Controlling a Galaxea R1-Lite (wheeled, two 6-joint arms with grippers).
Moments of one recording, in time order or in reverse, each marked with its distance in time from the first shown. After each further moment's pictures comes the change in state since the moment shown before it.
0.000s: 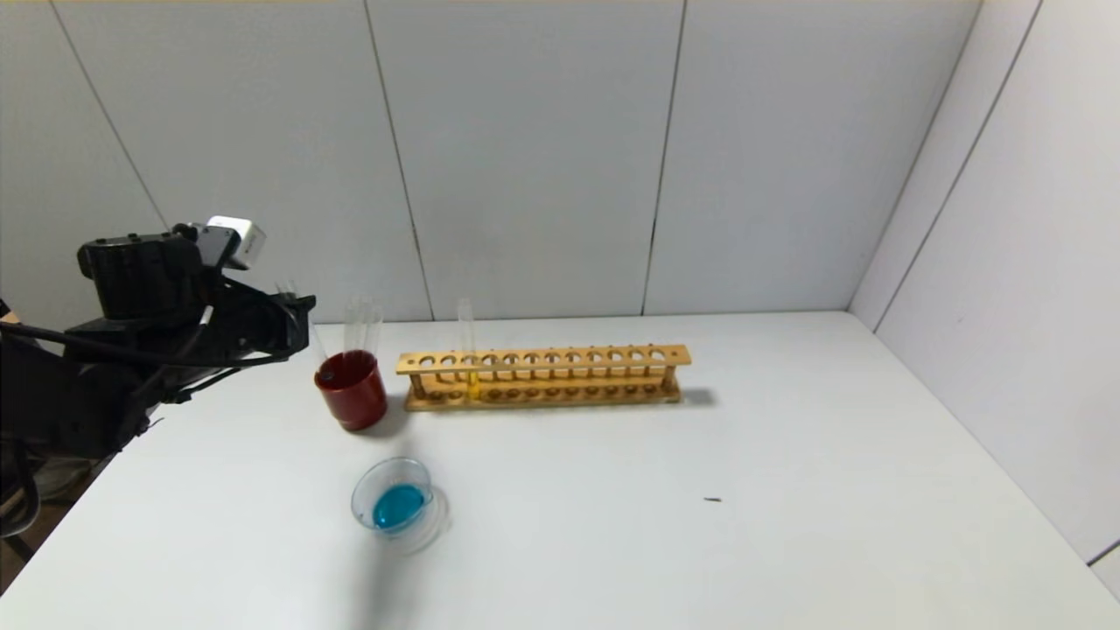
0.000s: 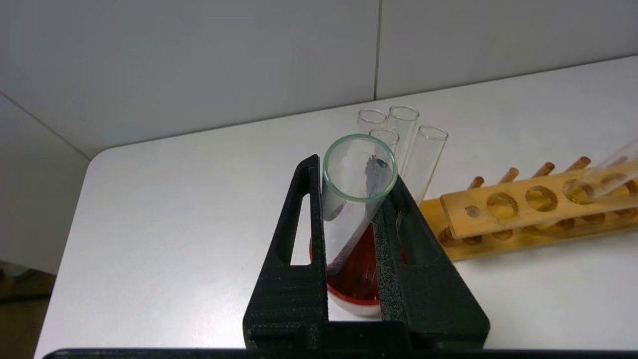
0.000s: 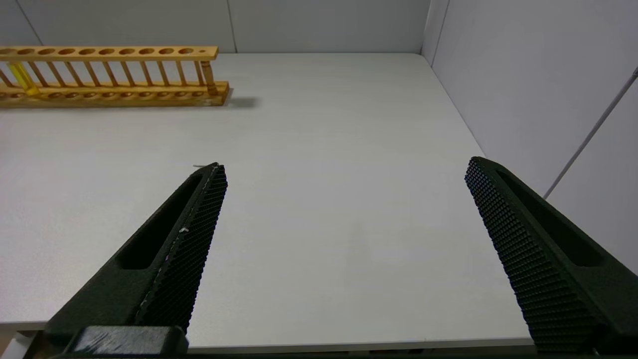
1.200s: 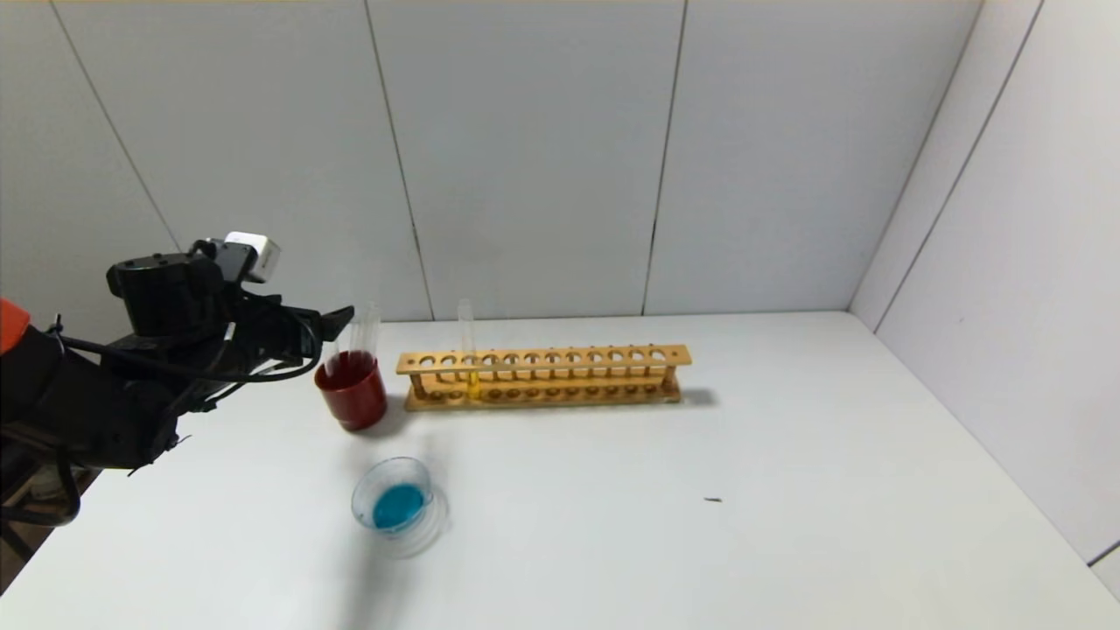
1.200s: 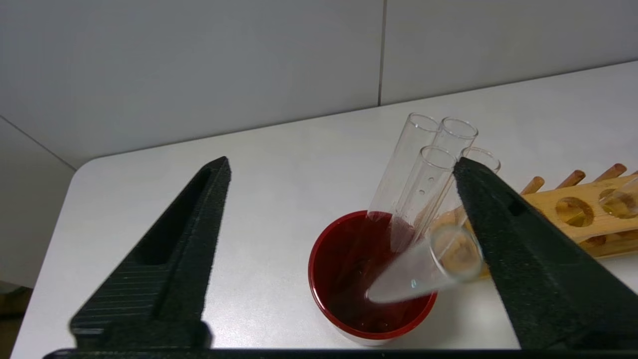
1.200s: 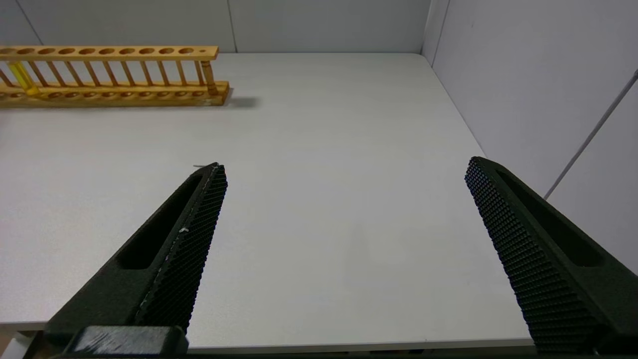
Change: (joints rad) left arm -0.004 0.093 0.016 -0.143 -0.002 0.002; right arm 0.000 0.000 0.000 0.000 0.000 0.000
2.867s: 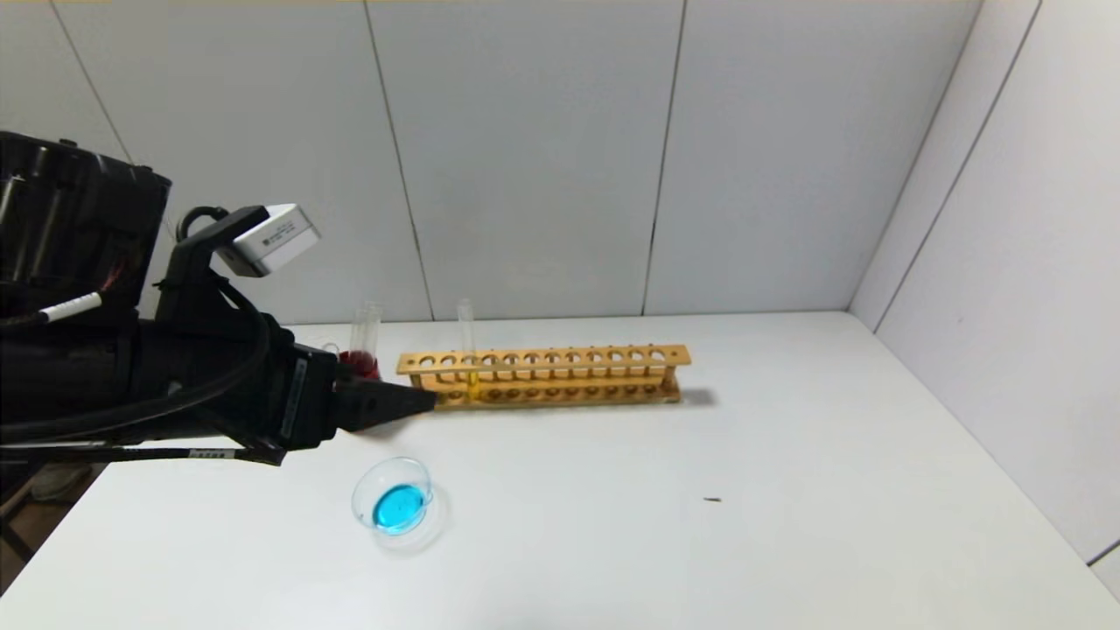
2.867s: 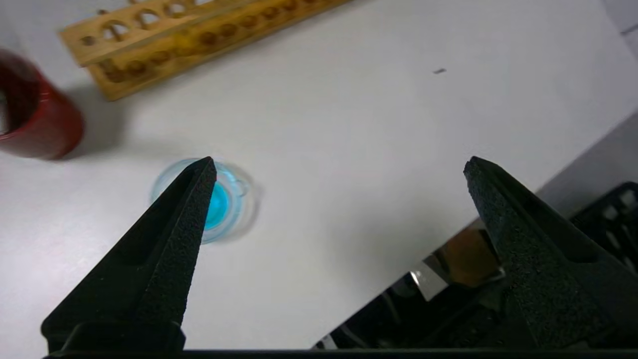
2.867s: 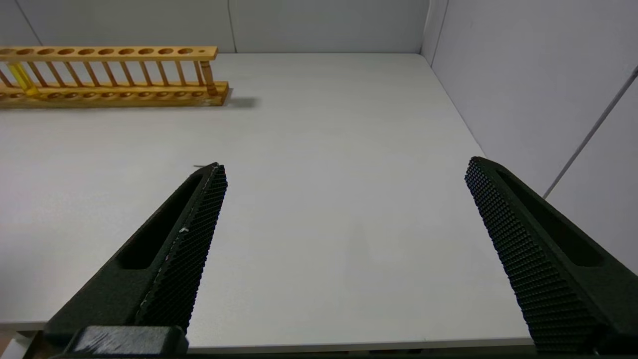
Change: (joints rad) left arm -0.444 -0.568 -0.201 1.163 -0.140 -0.229; right arm 0.000 0.000 0.000 0.000 0.000 0.000
